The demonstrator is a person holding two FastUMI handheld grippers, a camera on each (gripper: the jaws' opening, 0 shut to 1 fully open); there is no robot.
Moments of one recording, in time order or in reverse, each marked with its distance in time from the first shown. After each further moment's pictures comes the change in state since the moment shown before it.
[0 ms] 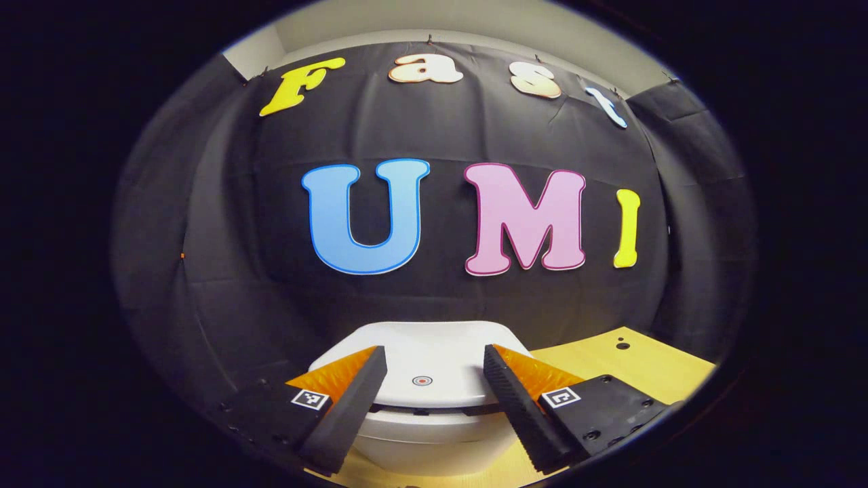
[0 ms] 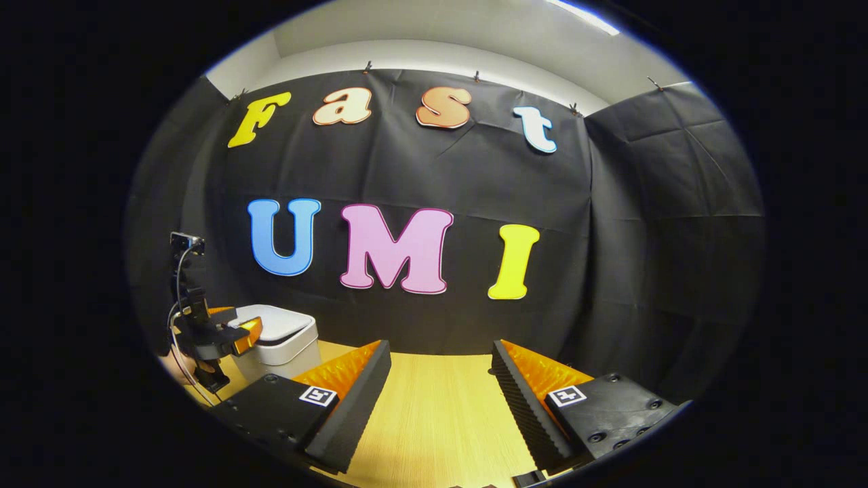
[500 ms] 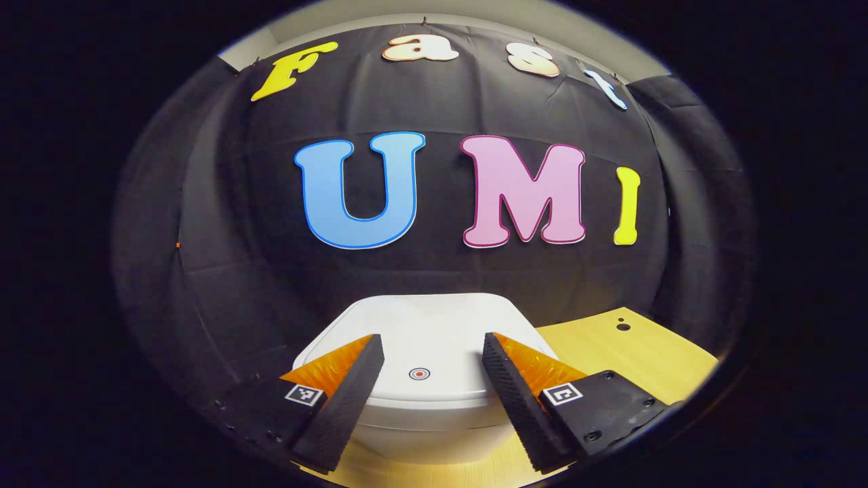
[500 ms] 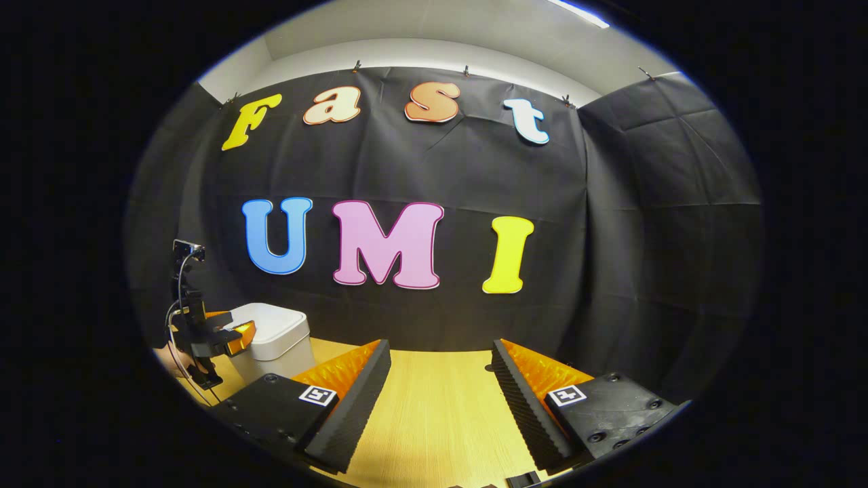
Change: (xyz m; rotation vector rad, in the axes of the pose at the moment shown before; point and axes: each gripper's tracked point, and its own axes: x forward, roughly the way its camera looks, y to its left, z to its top) left arm 0.000 -0.001 -0.024 -0.003 0.063 -0.002; right arm 0.012 -0.025 -0.015 0.033 0.012 0.037
